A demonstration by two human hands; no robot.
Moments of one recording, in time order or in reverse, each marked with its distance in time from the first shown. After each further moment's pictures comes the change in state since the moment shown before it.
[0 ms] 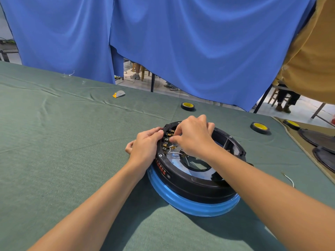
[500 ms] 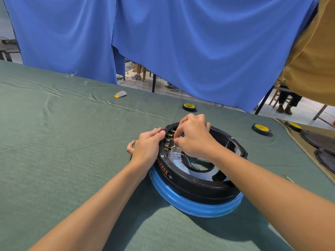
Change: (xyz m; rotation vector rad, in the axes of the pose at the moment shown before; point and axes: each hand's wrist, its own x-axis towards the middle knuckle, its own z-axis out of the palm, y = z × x) left_hand 0.001 0.000 0.002 0.079 0.053 0.016; right_hand -0.003 0.001 -0.005 0.061 -0.051 -0.085
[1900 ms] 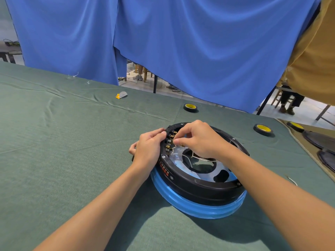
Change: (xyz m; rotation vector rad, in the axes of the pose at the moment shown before) left_hand 0.005 -0.007 0.002 -0.145 -0.022 -0.006; right_hand 0.001 0.022 -0.009 0.263 -0.153 -0.157
